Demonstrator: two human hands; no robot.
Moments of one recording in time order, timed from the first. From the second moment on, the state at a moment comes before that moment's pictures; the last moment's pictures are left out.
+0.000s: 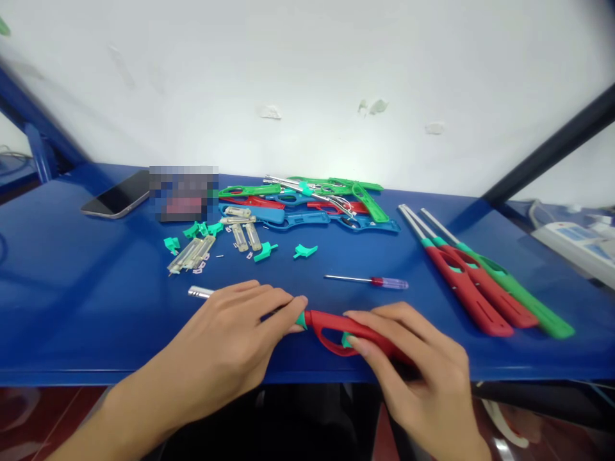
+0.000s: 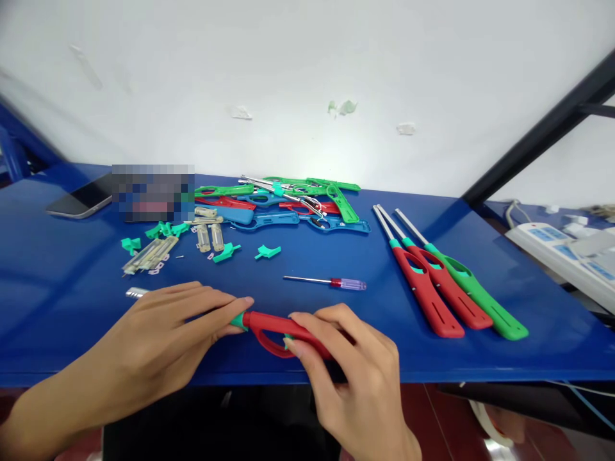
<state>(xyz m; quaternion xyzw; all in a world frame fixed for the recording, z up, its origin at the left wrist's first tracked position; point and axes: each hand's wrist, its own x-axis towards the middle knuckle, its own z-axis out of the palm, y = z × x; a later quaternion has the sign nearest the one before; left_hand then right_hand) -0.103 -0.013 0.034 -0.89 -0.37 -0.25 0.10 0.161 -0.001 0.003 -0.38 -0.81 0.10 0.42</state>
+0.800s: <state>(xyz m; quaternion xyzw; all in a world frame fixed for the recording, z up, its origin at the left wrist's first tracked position) -0.084 -0.020 0.036 -0.87 -0.37 -0.30 0.11 0.151 -0.003 0.003 -0.38 -0.81 0.07 0.45</state>
